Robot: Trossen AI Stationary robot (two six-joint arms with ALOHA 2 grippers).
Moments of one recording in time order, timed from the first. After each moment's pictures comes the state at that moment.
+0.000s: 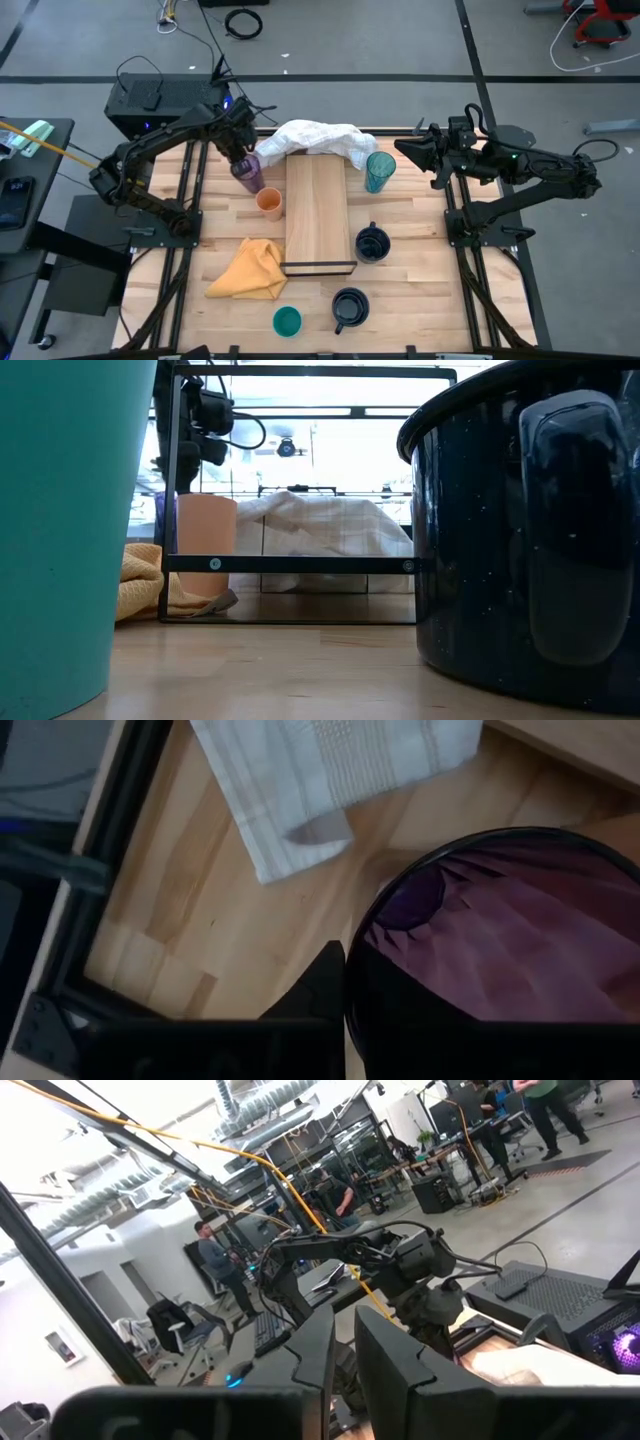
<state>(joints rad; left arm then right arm) 0.76 1.43 1.19 -1.13 -0.05 0.31 0.09 0.84 1.10 -0.13 0.30 0.47</state>
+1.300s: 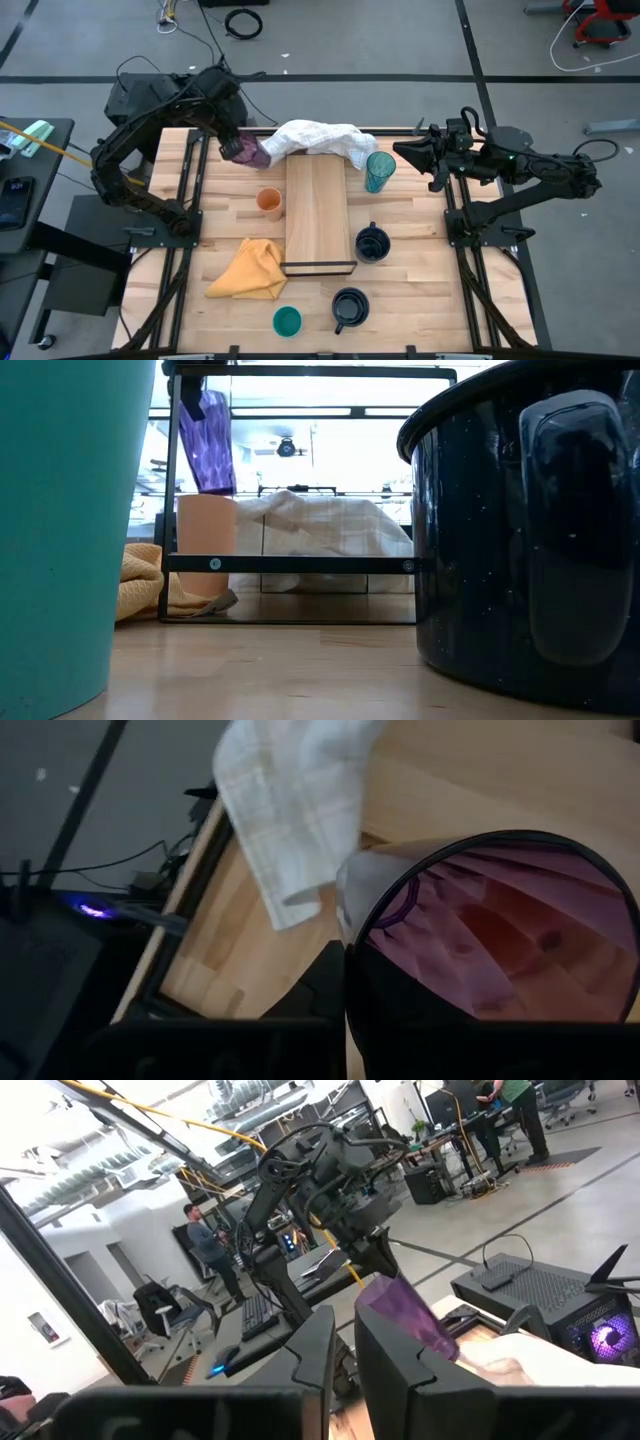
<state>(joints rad) 0.64 1.43 1.81 -1.51 -0.04 0.21 0.09 0.84 1.10 -0.17 0.31 0.45</state>
